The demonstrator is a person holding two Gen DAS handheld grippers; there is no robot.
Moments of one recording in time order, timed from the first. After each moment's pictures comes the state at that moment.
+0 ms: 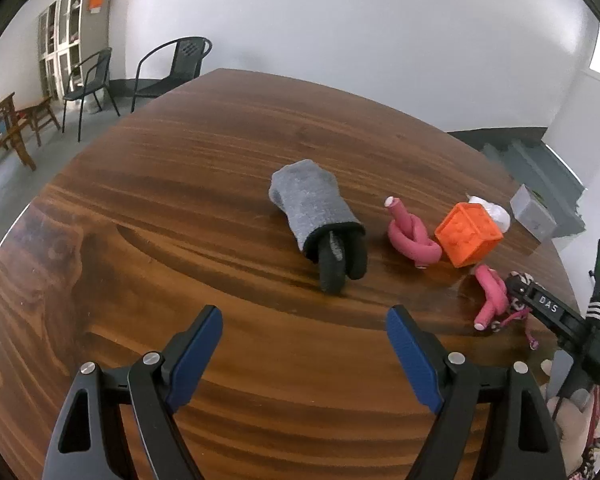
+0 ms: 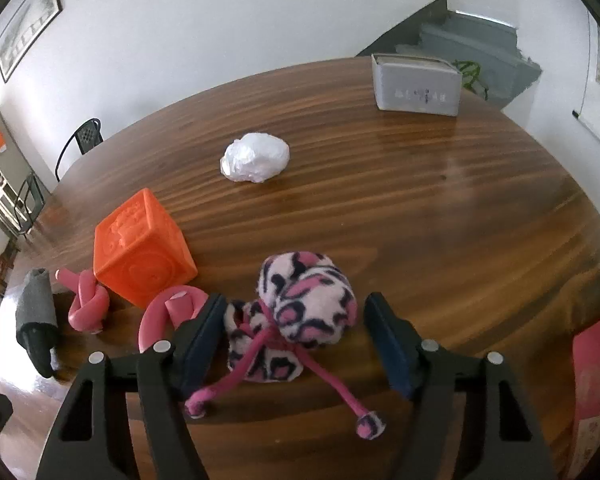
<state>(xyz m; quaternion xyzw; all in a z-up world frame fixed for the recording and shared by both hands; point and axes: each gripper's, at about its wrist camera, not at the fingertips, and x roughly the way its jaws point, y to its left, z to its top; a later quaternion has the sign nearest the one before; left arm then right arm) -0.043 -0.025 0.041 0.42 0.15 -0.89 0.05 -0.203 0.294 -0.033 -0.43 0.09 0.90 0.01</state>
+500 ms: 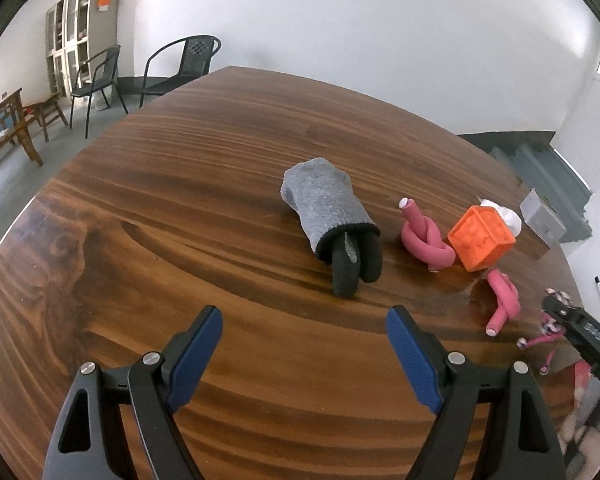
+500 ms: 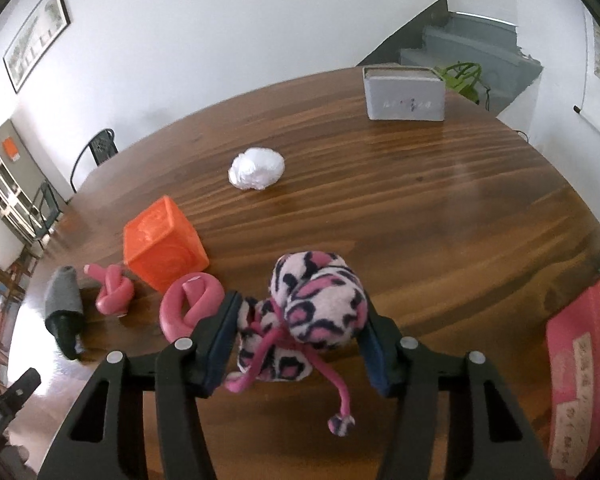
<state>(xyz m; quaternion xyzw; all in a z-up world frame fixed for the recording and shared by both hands) -0.048 -0.028 0.032 0.42 0.16 -0.89 0.07 -0.167 0.313 -0.009 -0.41 0.12 0.90 -0.02</state>
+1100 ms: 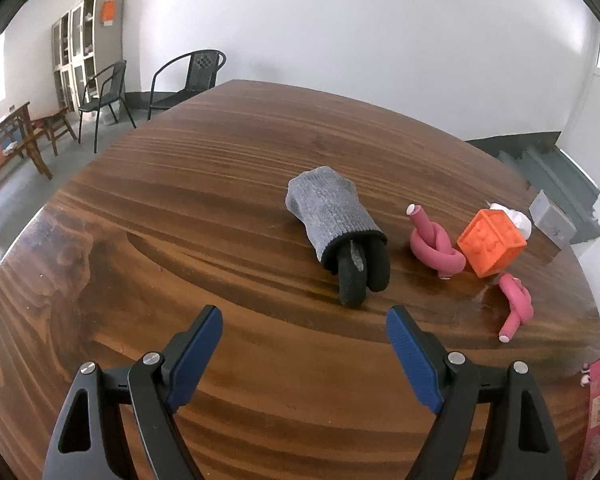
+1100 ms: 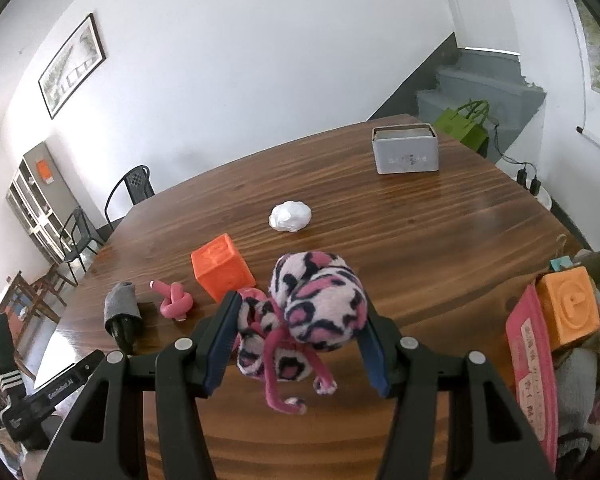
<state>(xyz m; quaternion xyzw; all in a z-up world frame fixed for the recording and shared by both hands) -0.052 -0.023 0.027 0.40 0.14 -0.90 0.08 -0.109 0.320 0.036 -0.32 0.13 0.94 -0.05</state>
